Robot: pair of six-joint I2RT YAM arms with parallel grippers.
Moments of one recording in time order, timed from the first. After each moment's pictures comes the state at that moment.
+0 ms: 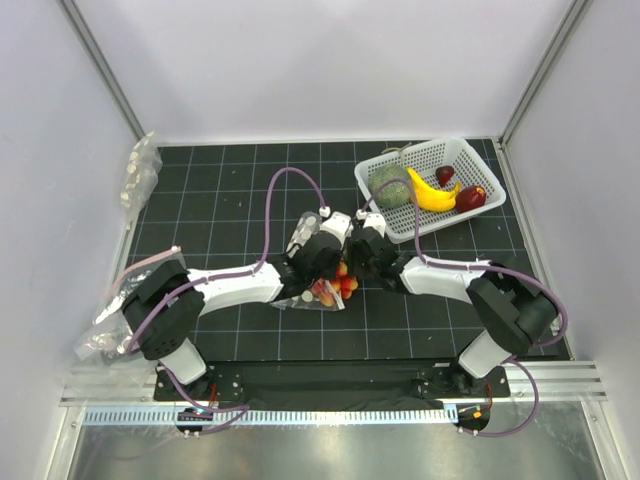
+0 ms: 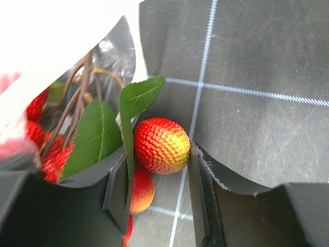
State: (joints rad) left arm -0.95 1.64 0.93 0.05 -0.35 -0.31; right arm 0.72 1.60 0.76 0.04 0.27 0.54
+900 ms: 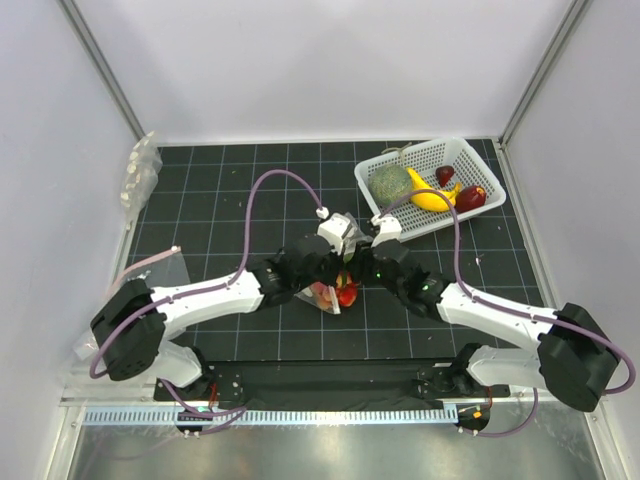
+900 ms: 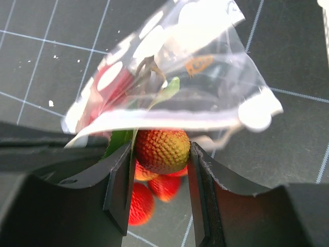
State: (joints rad) left arm -0.99 1.45 0.89 0.03 -0.22 -0.32; right arm 0.82 1.19 0.61 0.04 0.27 0.52
